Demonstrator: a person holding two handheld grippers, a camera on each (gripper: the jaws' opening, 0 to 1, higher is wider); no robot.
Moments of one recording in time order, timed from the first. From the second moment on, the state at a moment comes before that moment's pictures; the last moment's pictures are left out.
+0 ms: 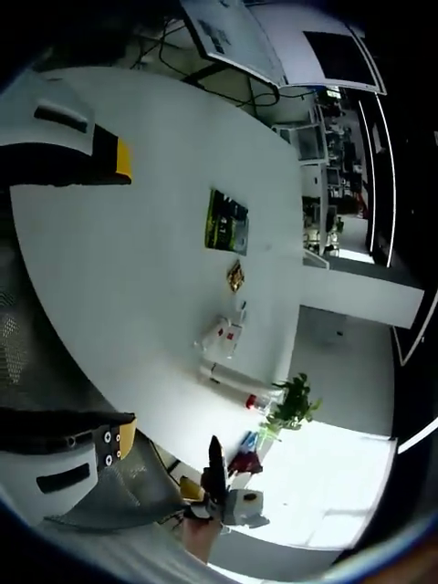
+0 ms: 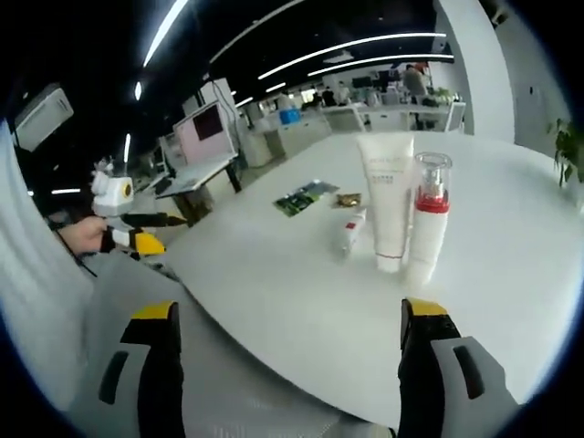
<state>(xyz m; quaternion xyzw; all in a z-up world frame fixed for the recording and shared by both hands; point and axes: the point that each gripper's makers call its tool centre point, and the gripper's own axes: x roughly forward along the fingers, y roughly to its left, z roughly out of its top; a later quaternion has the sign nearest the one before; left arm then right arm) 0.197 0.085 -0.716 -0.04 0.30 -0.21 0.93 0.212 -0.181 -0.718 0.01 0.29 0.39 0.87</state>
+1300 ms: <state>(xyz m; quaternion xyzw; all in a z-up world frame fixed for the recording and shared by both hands) 0.277 0.018 -0.729 0.04 0.35 -0.28 0.89 0.219 -0.191 -0.726 0.04 0.30 0.36 0.88</state>
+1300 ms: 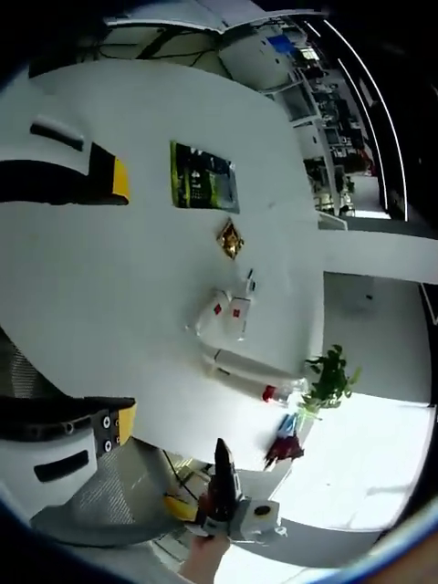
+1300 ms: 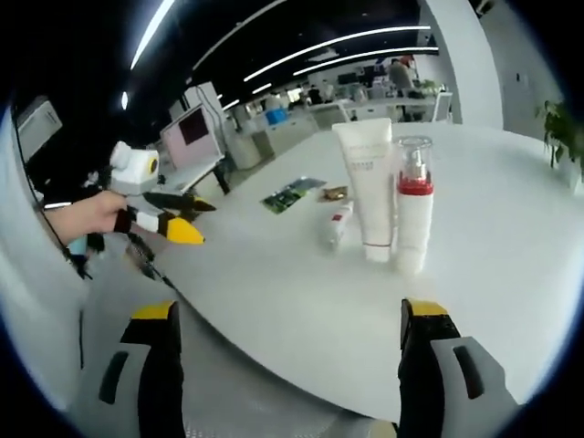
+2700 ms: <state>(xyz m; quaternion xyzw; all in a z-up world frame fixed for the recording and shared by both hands) 0.381 -0.080 -0.792 0.07 0.45 -0.31 0.84 0.216 -0.190 -0.732 0.08 0.33 0.36 0.87</state>
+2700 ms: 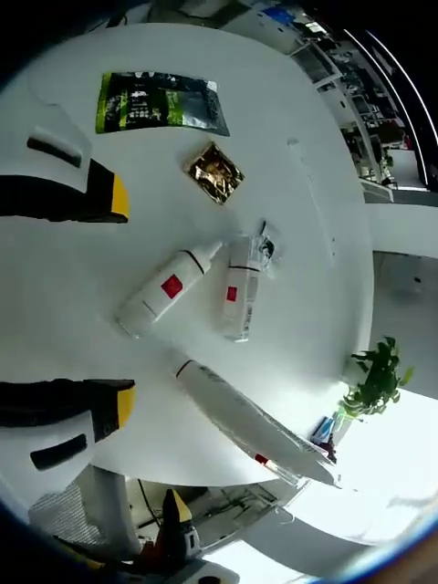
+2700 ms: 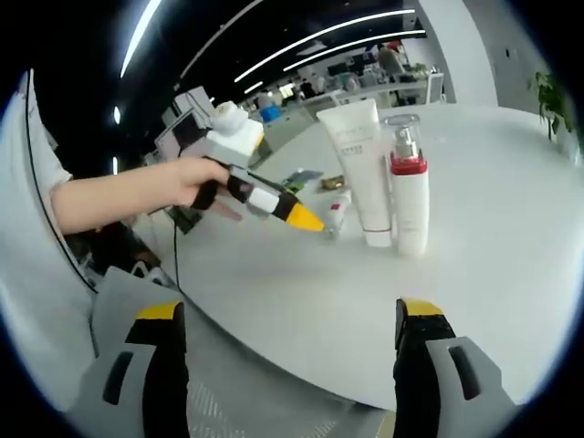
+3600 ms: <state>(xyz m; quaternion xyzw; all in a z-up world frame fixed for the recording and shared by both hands) 0.397 -0.094 -0.822 0.13 0.47 -0.28 0.83 0.214 -0.188 -0.734 0.10 0.34 0.37 0.86</state>
